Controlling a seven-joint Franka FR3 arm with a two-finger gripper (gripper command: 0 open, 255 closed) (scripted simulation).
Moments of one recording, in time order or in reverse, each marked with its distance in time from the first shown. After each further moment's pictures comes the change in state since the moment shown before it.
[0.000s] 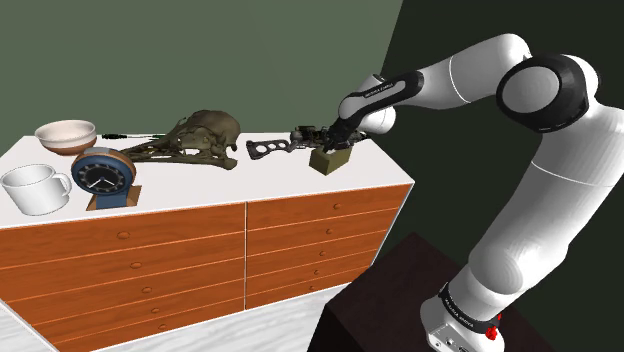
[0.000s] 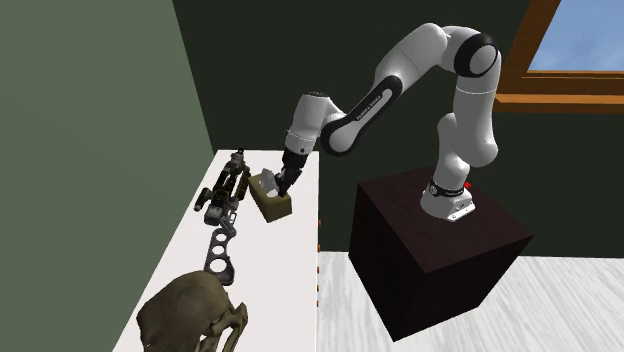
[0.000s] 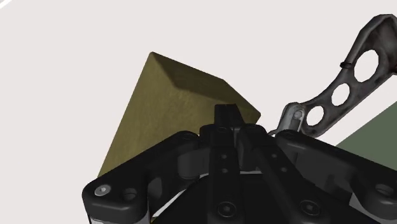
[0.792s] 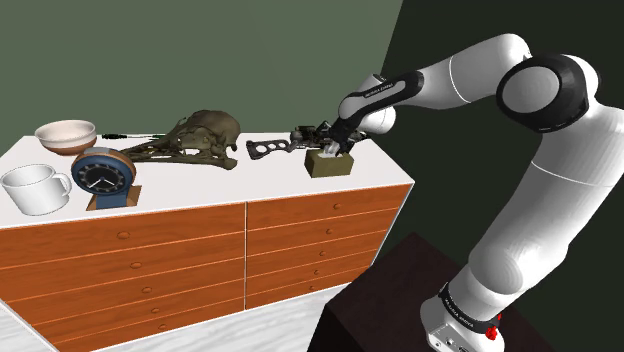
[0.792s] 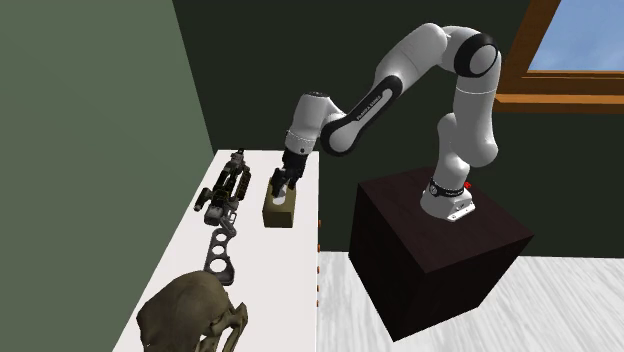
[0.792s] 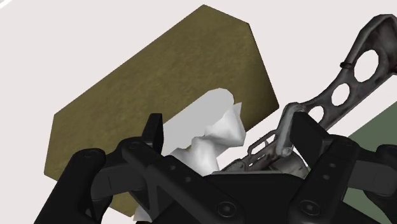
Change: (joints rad) arm 0.000 0.000 0.000 0.000 0.000 0.000 0.000
